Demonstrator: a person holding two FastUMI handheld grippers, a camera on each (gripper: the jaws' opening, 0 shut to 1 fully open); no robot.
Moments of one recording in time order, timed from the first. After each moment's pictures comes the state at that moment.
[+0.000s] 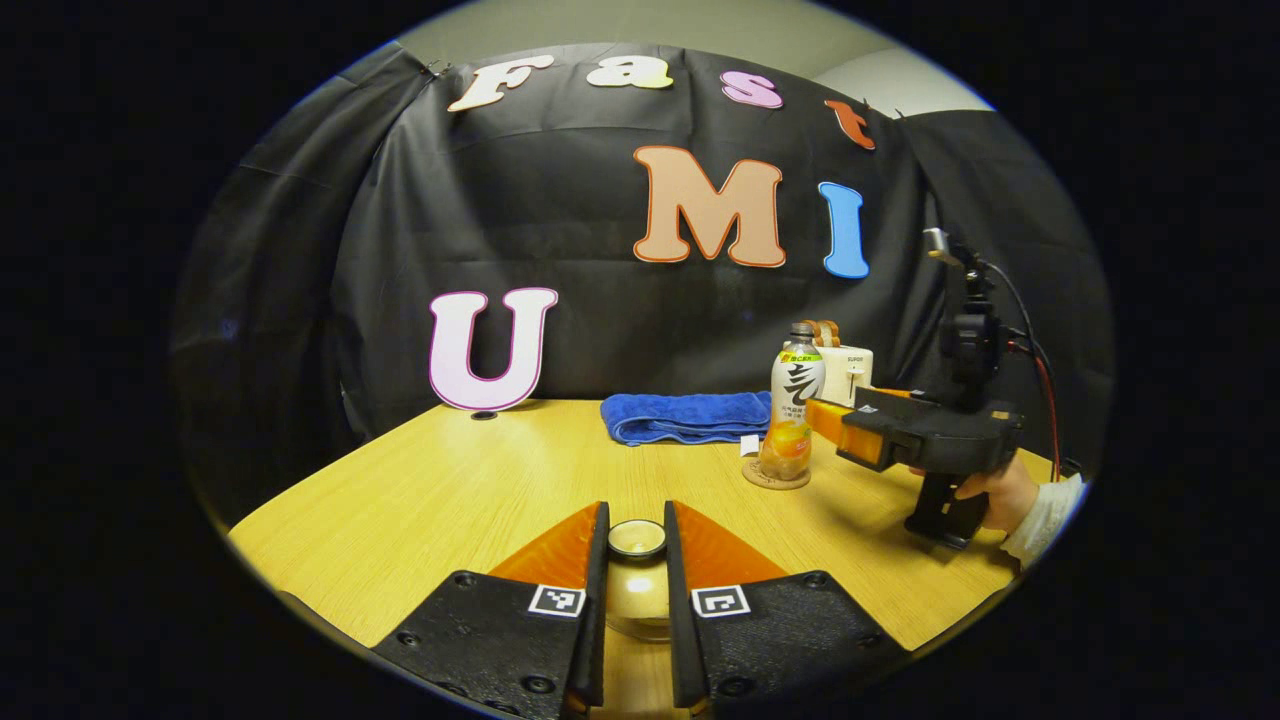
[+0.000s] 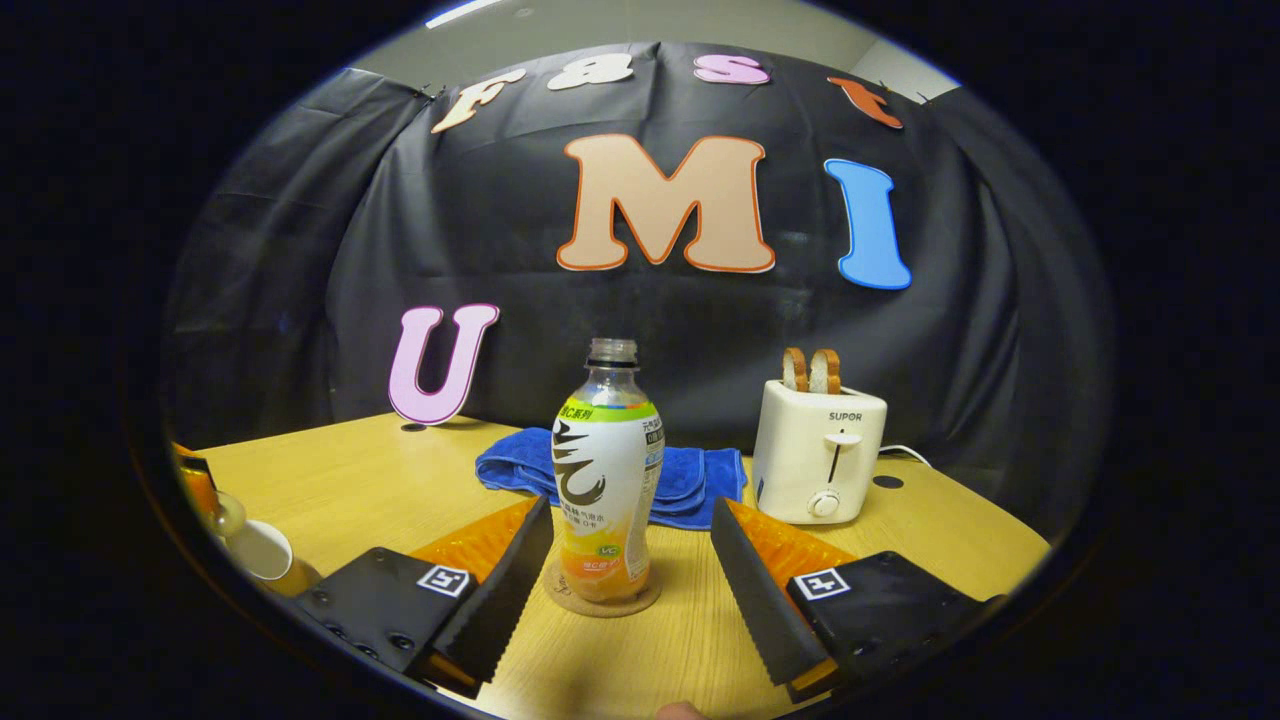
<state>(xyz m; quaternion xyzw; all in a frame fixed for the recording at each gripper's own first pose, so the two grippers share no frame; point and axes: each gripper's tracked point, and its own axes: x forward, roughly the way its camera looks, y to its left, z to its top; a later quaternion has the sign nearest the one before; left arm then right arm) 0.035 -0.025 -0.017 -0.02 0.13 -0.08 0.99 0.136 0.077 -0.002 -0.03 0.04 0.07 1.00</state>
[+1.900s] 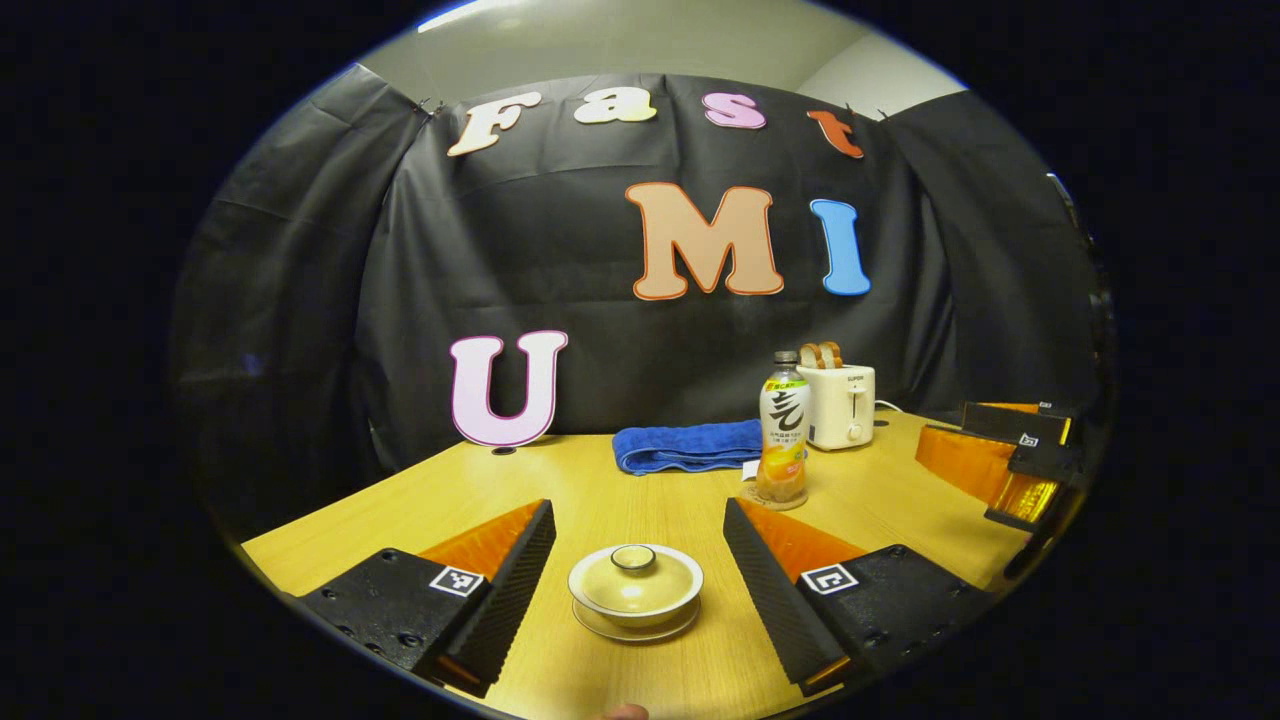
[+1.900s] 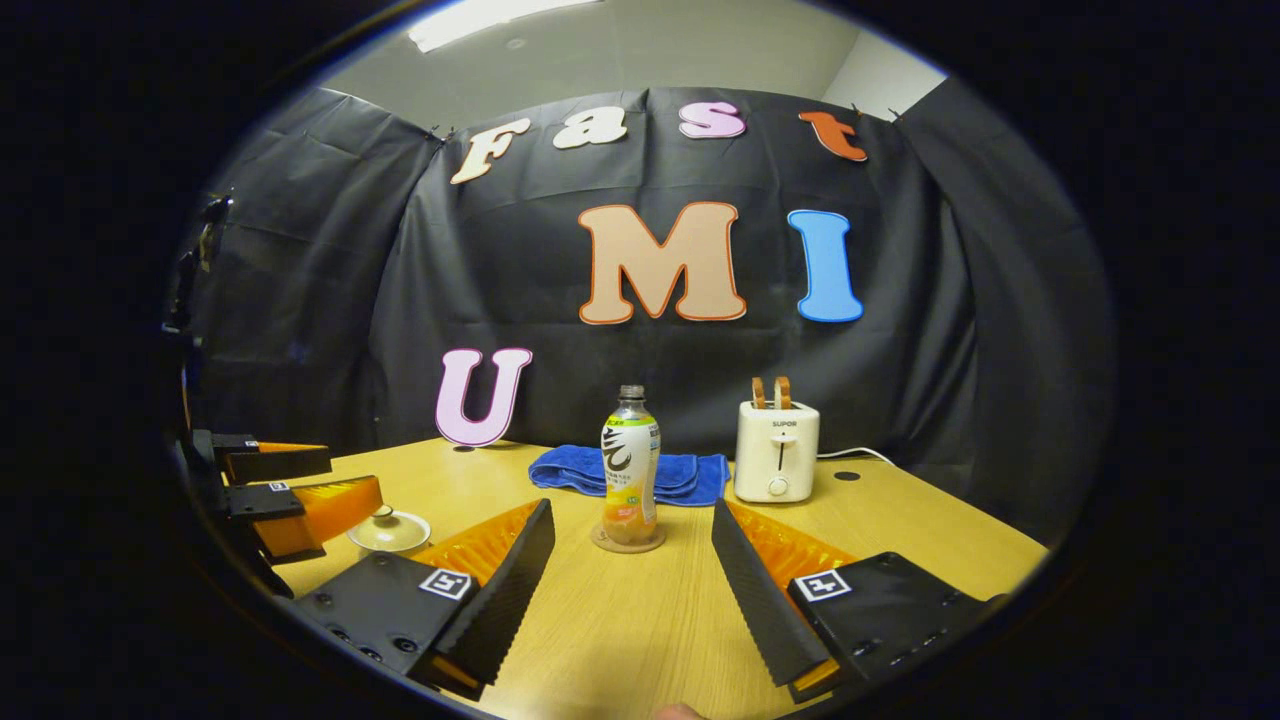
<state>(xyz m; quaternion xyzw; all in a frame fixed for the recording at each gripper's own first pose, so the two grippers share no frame) 0.010 -0.044 0.014 0.01 0.07 -0.04 1.00 -0.009 0.036 0.051 -0.01 0.01 0.07 1.00</state>
